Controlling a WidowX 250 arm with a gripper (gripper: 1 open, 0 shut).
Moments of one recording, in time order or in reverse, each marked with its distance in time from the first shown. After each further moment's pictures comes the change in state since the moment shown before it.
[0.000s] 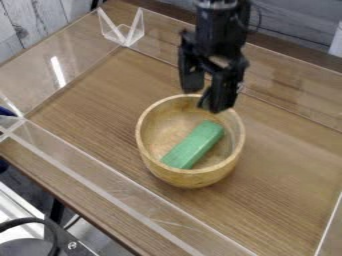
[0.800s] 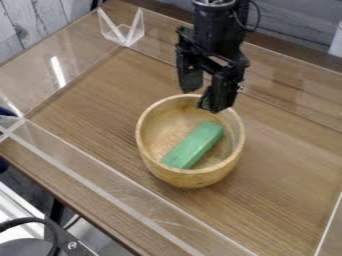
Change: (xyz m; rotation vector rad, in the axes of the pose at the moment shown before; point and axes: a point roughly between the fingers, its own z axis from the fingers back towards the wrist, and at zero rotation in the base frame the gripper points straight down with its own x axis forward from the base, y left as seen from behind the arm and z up) arm 0.007 0.003 -0.010 0.028 -0.058 0.028
